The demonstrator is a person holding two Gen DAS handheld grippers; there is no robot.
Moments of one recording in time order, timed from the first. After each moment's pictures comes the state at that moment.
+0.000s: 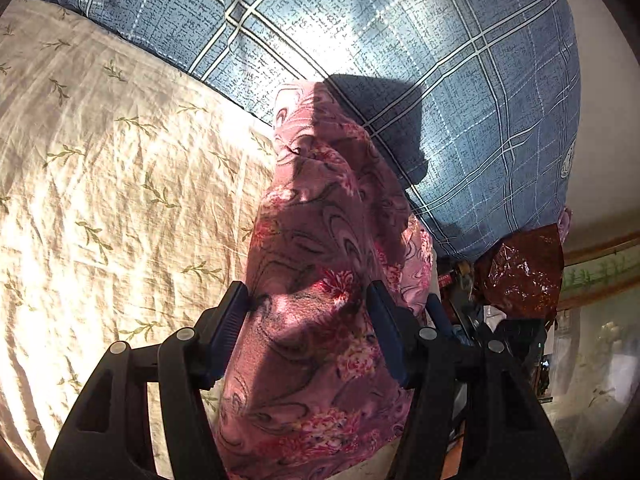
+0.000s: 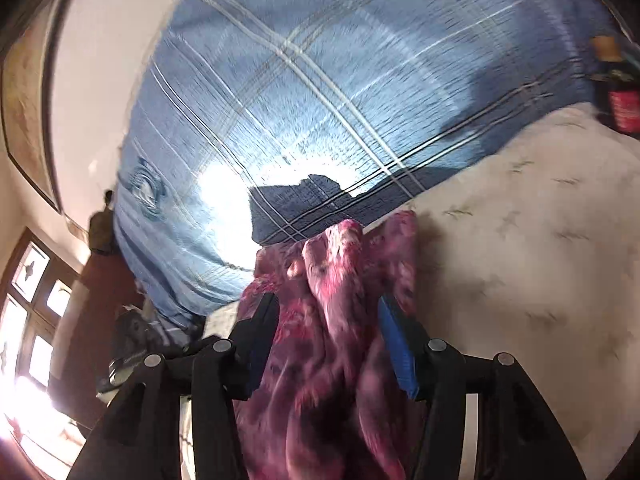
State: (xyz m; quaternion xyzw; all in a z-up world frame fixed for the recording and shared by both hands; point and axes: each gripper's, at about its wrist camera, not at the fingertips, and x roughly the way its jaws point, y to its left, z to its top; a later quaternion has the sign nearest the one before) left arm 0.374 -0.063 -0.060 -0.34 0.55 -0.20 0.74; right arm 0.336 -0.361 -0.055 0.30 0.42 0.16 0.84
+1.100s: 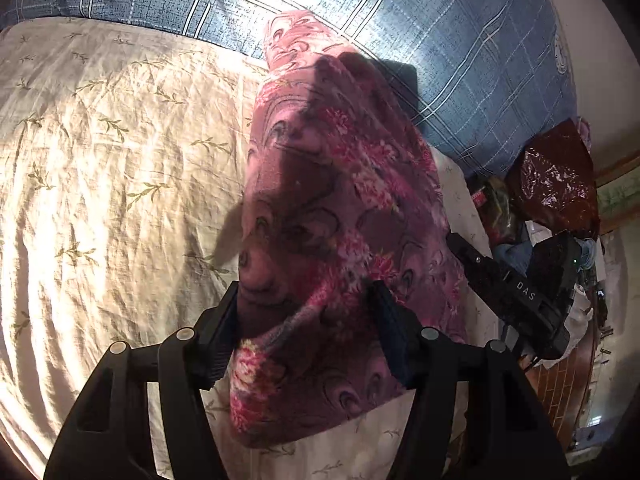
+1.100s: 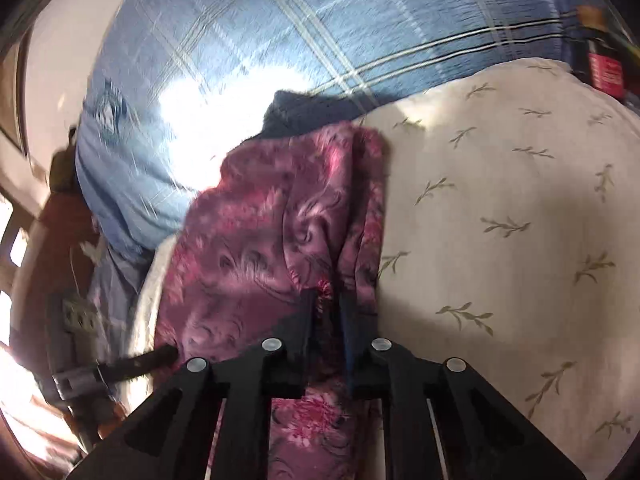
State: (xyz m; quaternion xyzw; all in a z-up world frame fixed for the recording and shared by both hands) left arm 0.283 -0.111 -0.063 -0.22 0.55 -0.21 0.78; right arm 0.263 -0.397 -0.060 0.26 0.45 0.14 0.84
